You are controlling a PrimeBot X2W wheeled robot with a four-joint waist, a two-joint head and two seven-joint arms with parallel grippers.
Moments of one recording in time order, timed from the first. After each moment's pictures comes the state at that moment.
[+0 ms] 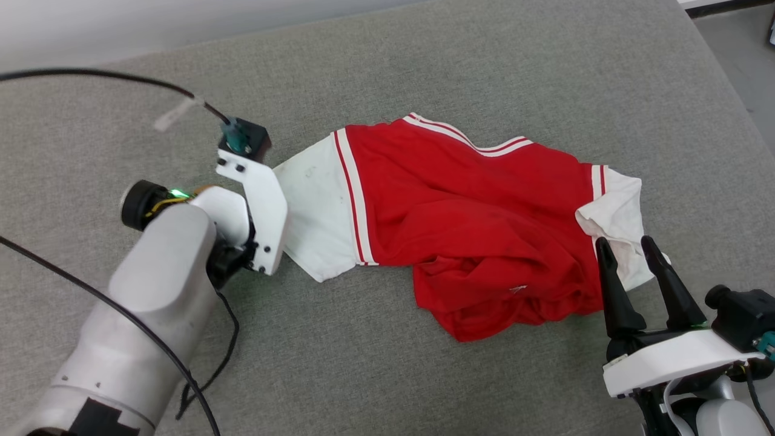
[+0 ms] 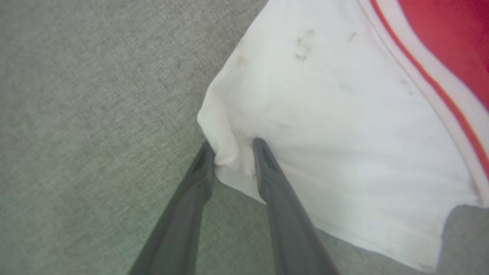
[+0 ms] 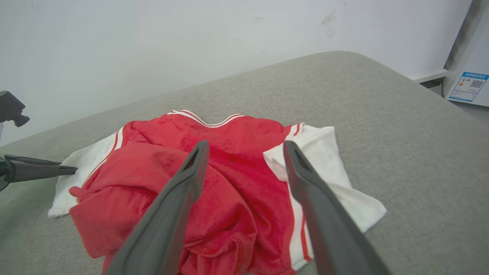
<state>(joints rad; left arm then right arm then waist) -0.86 0.32 -0.59 0.75 -0.50 -0.13 0.65 -0.06 -0.05 0.01 -0.03 0.31 0.13 -0.05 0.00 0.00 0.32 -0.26</state>
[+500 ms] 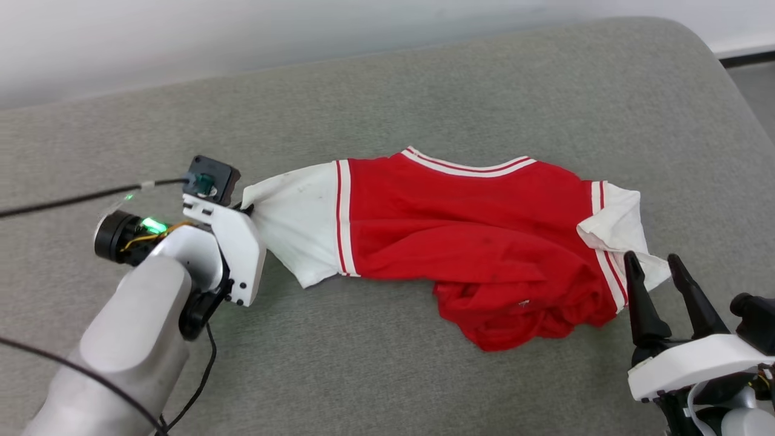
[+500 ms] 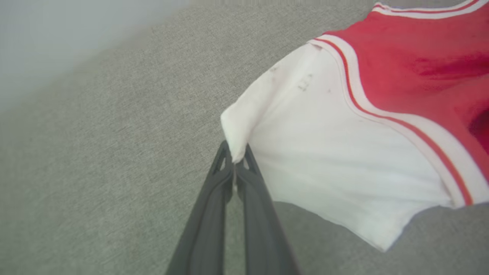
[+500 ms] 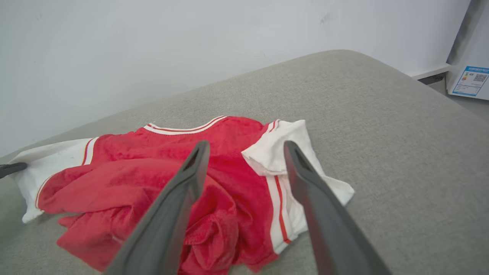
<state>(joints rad) -0.69 0.42 -0.56 0.56 -0.47 -0.03 0.30 -0.05 -0.05 -0.07 0.01 0.32 0.13 0.00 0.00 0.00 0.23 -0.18</state>
